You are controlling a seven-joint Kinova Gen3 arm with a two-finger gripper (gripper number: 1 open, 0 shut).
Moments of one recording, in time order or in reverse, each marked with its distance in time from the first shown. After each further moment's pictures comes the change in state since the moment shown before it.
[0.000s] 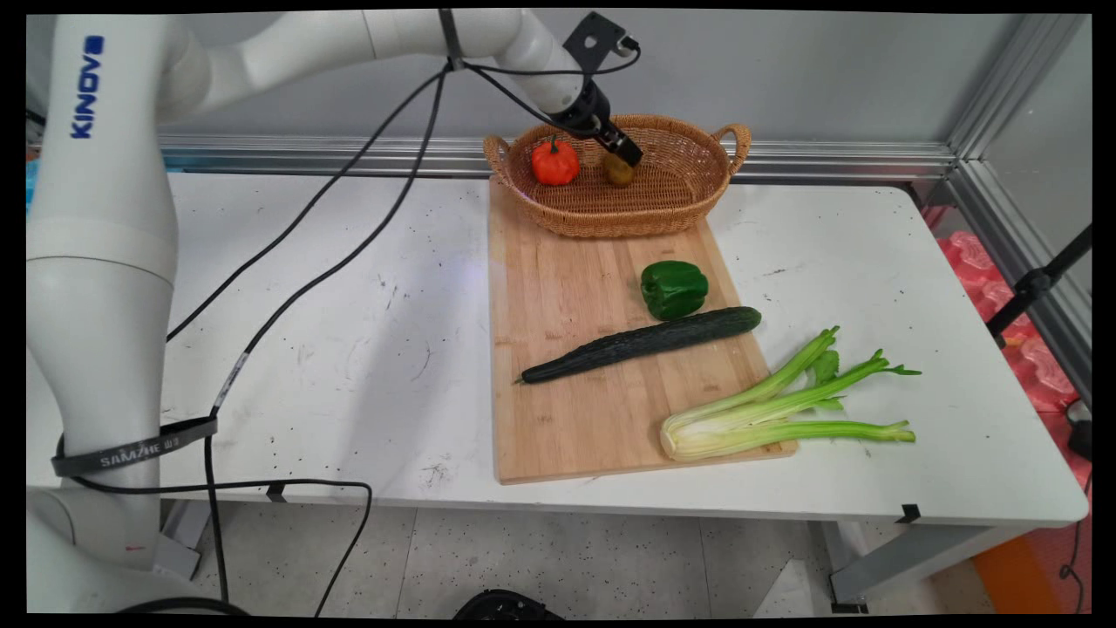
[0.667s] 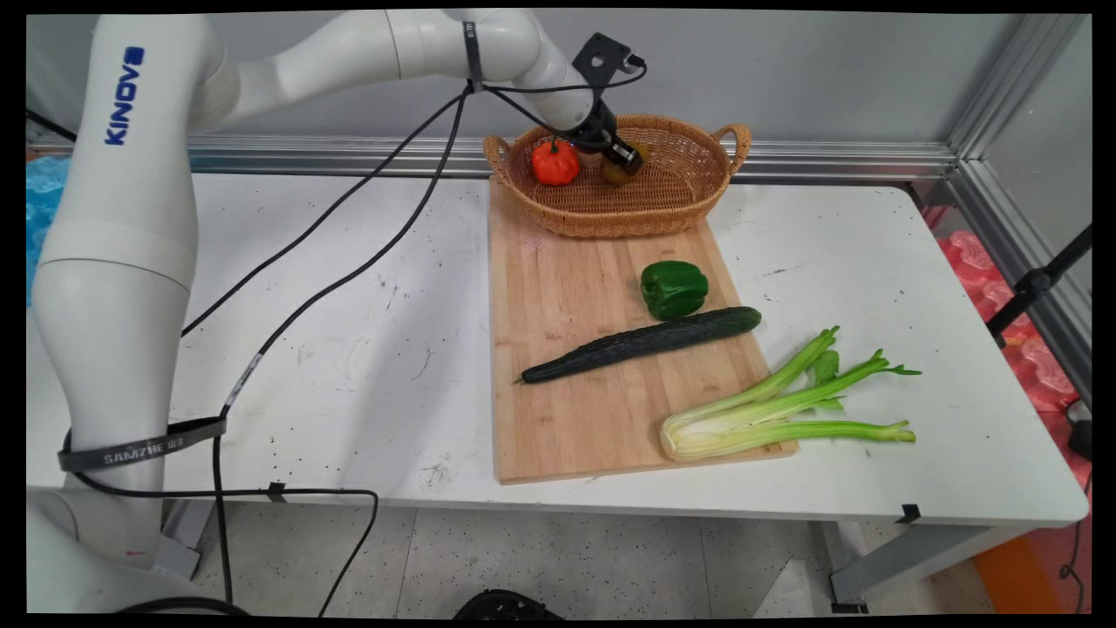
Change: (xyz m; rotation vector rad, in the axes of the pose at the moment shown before) arm -0.005 0.005 0.034 0.021 -0.014 -0.075
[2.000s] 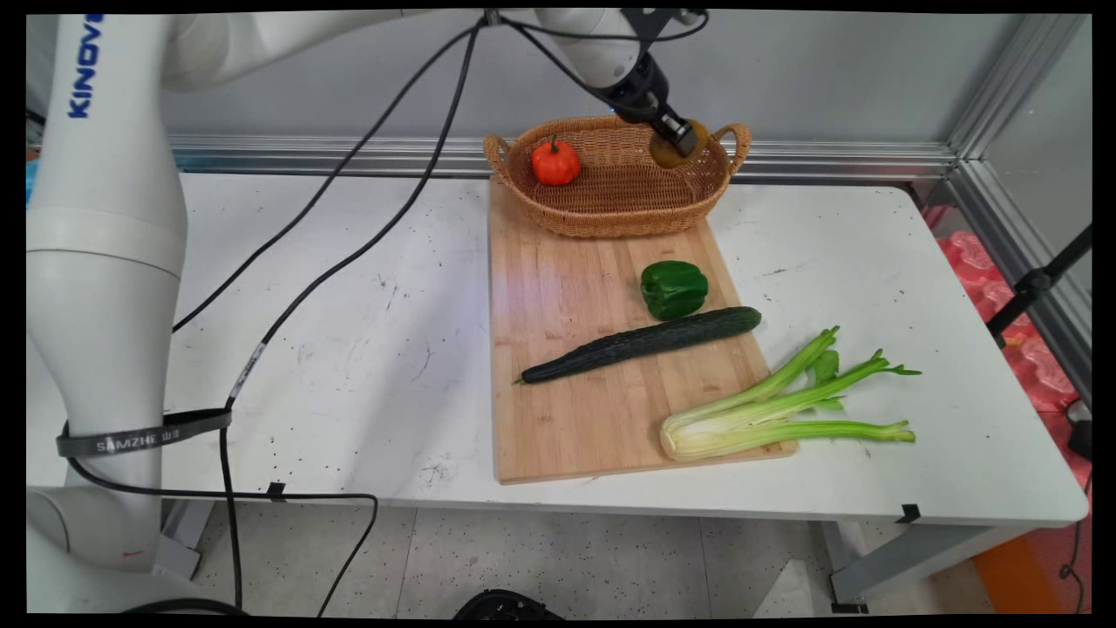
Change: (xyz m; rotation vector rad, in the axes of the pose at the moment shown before) arm 0.053 0.075 -0.093 -0.129 0.012 0.131
